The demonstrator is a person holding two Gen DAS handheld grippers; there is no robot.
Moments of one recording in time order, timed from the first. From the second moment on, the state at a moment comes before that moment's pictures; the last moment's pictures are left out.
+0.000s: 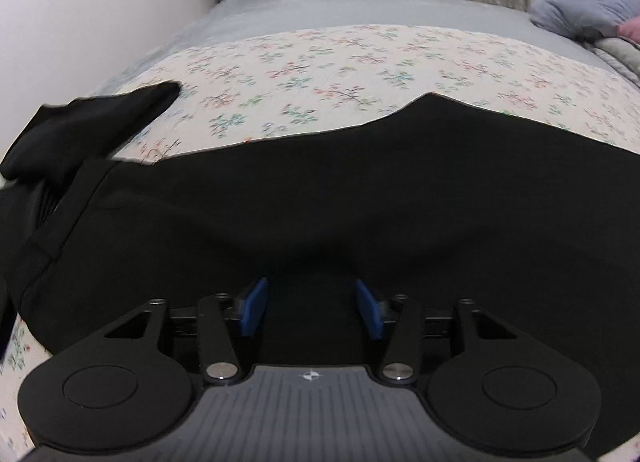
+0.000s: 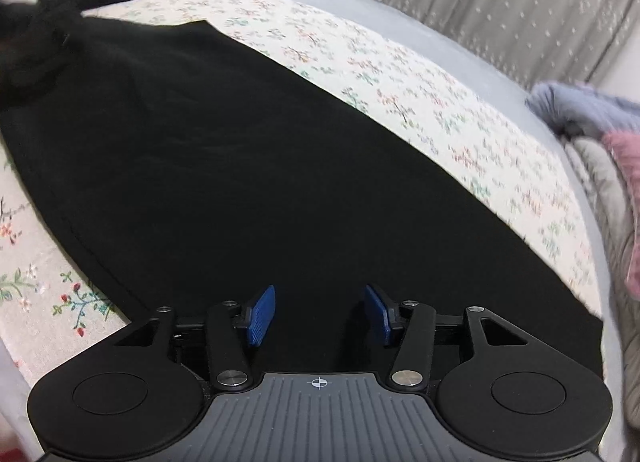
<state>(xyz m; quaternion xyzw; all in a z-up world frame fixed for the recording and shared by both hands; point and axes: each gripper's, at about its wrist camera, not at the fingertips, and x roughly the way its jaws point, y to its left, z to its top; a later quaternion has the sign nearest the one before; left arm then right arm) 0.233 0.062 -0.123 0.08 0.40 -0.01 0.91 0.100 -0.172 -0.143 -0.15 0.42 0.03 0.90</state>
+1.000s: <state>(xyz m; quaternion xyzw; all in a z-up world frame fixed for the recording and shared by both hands) 0.223 0.257 -0.101 -0.35 0.43 0.15 0.82 0.041 -0.353 -0.129 -0.02 0.43 -0.22 0.88</state>
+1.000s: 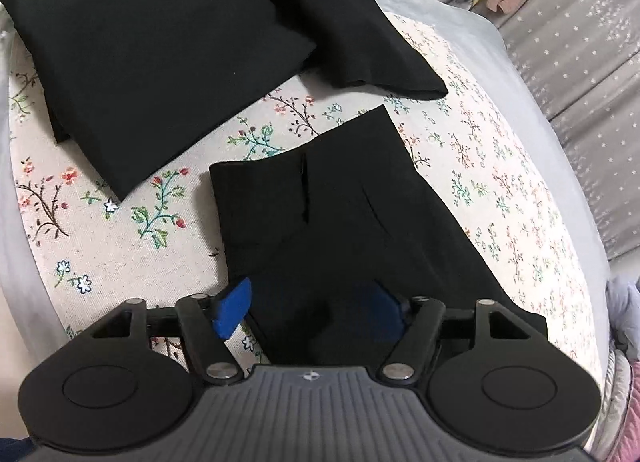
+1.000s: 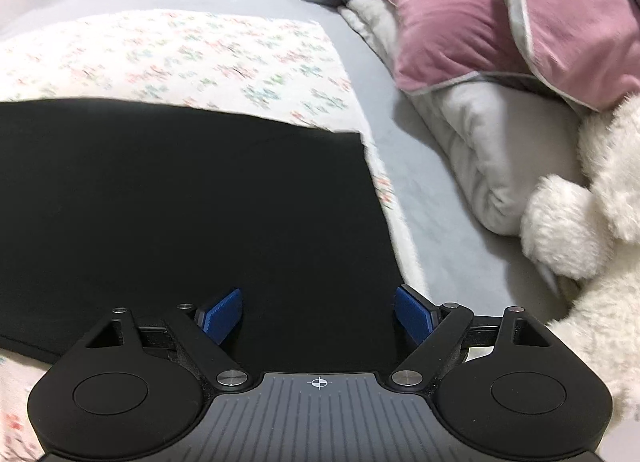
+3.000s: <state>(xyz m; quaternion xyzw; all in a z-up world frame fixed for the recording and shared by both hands) 0.228 0.149 -0.059 -0.08 0.29 0.17 0.94 0.097 -0.239 -0.118 0.04 0.37 0.04 0.93</state>
